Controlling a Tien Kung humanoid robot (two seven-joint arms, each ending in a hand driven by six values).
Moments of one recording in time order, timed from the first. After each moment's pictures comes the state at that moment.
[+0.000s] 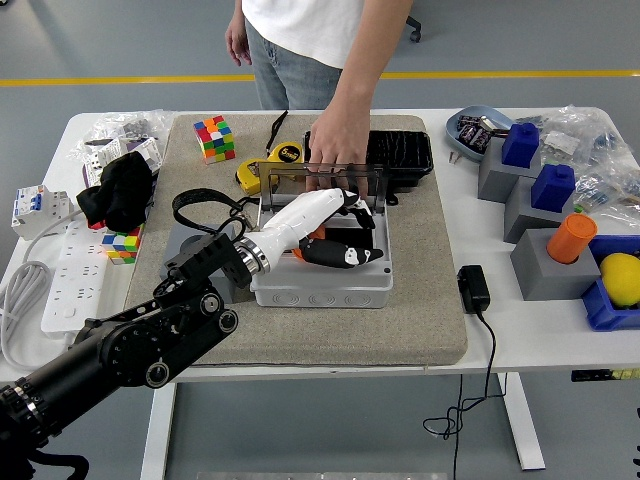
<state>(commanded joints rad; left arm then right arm) -0.61 0.06 -0.70 -1.06 1.75 0.13 -0.12 0.19 -0.17 1.61 0.18 -1.33 -0.10 -0.05</state>
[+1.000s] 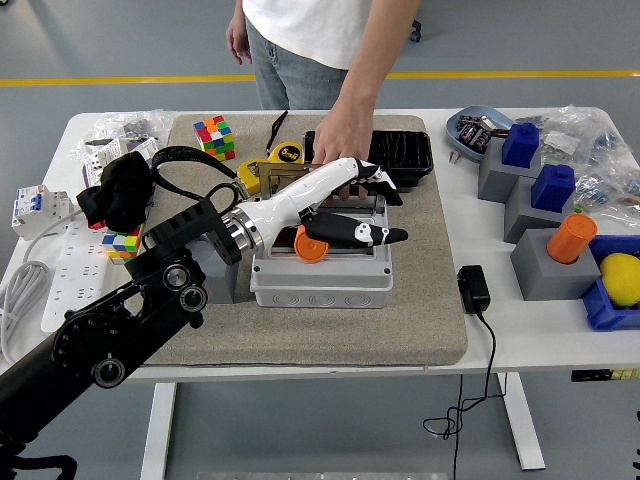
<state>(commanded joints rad) -0.55 0.11 -0.90 -1.40 1.56 -0.14 -0.03 0.19 -0.17 1.62 0.18 -1.33 -0.10 -0.05</state>
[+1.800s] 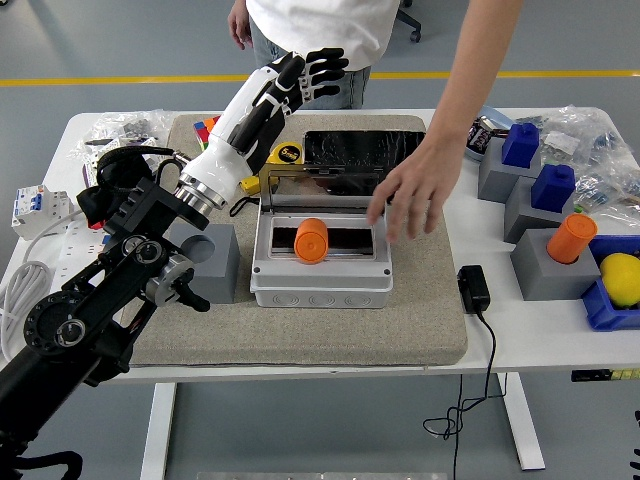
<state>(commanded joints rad) -0.53 0.09 -1.03 -1.36 1.07 0.02 -0.21 0.19 -0.16 1.63 0.18 -1.33 -0.10 -0.05</state>
